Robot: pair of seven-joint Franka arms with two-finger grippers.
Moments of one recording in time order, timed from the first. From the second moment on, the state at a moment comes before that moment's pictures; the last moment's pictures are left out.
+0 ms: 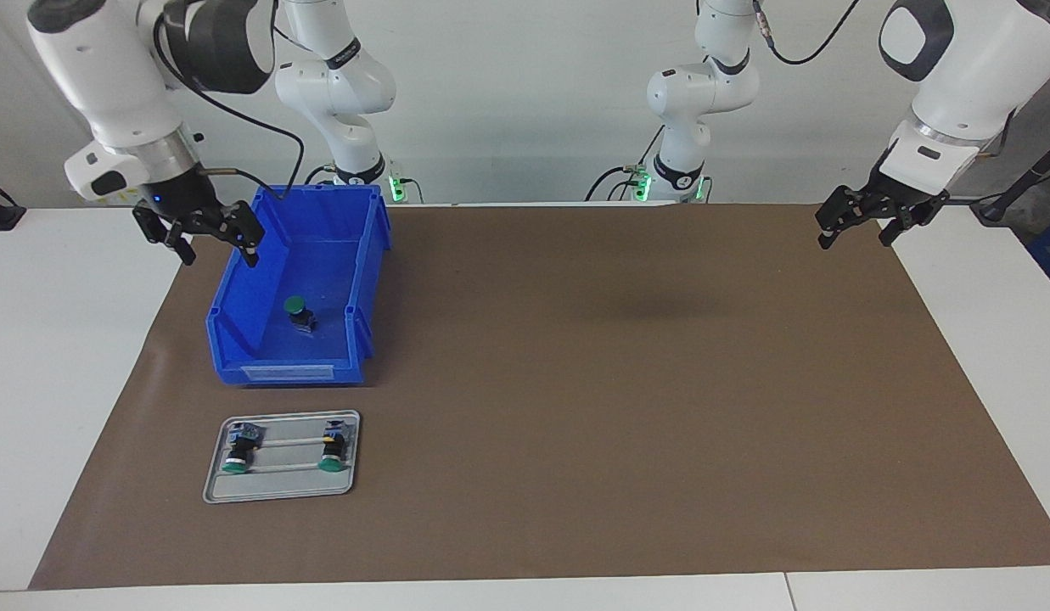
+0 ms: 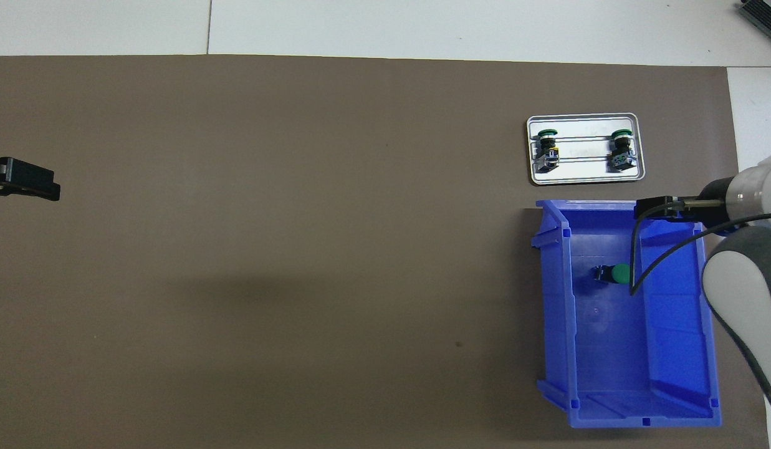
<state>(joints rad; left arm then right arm) 0.11 0.03 -0.09 -1.57 0.01 1.59 0.05 -0.06 -0.08 -0.05 -1.73 0.01 1.73 0.00</state>
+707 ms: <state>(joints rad) 0.11 0.02 -0.09 -1.57 0.01 1.59 0.05 -0.01 -0.13 -0.03 -1.72 -0.03 1.60 0.04</state>
